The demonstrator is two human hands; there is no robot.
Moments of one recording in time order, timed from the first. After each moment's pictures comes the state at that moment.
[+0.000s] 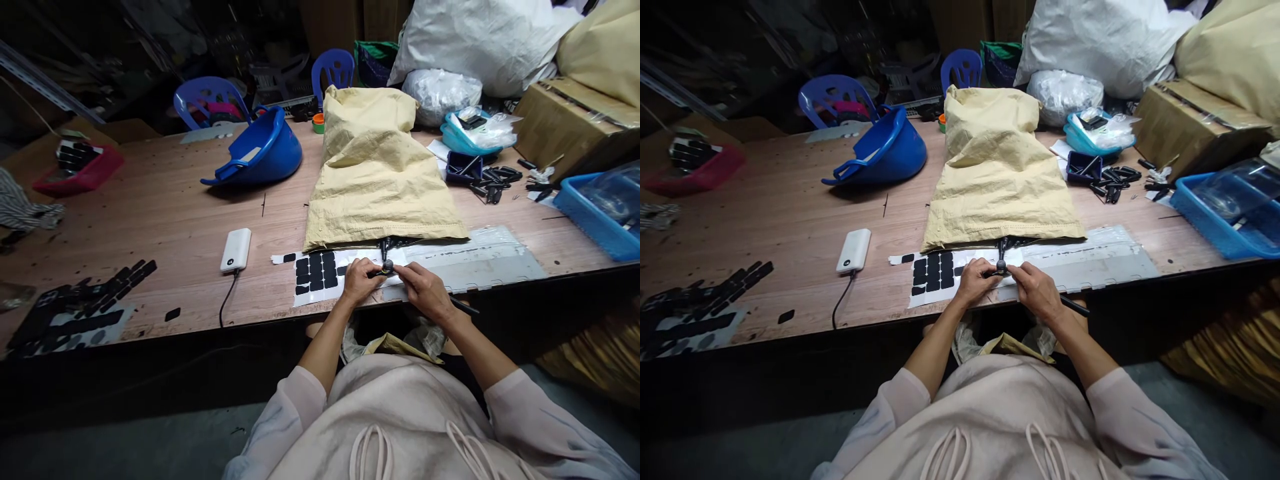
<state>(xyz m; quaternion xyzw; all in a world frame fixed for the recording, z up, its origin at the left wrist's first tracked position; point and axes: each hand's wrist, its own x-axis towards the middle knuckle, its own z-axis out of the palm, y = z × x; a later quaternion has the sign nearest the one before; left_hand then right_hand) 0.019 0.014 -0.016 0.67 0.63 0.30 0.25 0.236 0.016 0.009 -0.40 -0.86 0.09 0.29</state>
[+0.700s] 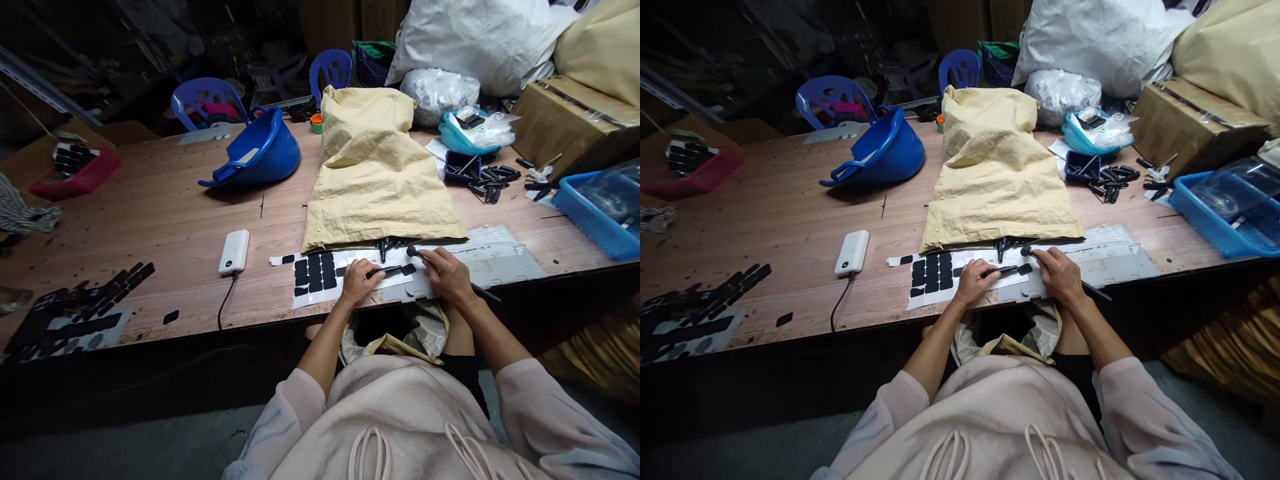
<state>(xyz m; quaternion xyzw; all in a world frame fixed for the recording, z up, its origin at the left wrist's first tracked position) 0.016 0.014 -0.017 0.69 0.61 0.30 0.24 0.284 0.056 0.001 -0.48 -0.82 0.02 0.31</state>
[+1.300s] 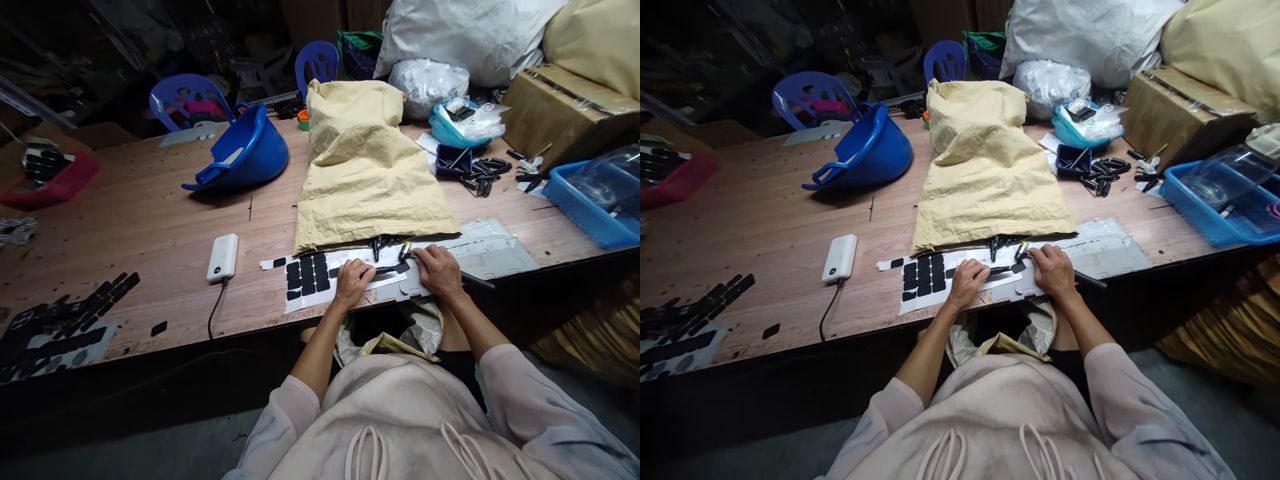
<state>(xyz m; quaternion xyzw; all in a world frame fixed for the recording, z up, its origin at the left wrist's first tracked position) 0.014 0.009 -0.012 0.69 0.63 0.26 0.24 0.284 0.059 -0.017 -0.49 -0.83 -0.07 0.25</state>
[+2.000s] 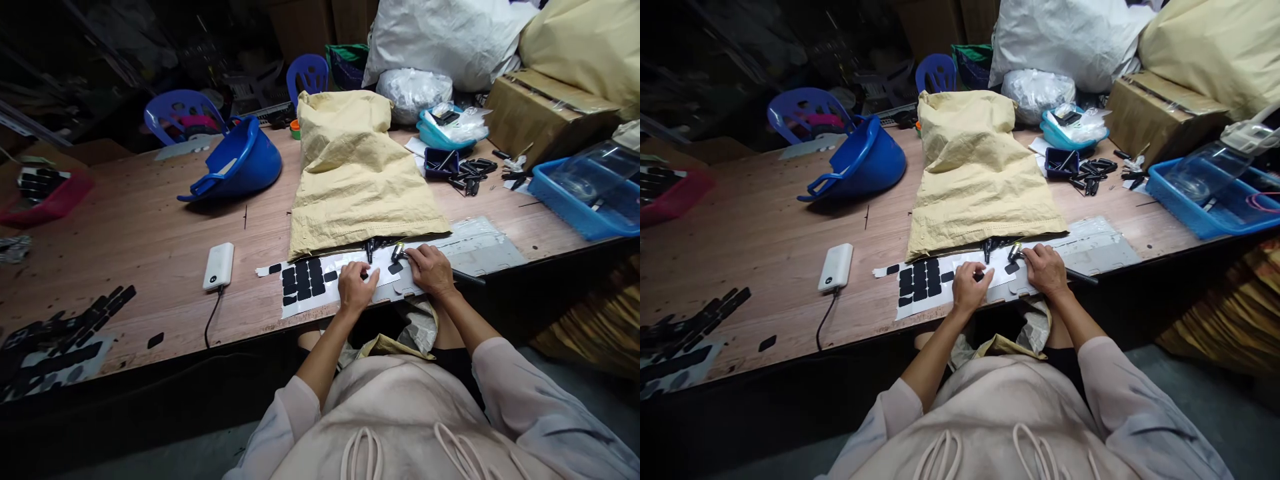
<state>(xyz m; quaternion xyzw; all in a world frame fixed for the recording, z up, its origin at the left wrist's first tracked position) 0.053 0.000 0.000 0.63 0.69 0.33 0.15 0.280 0.058 -0.016 -0.51 -0.83 -0.05 0.23</state>
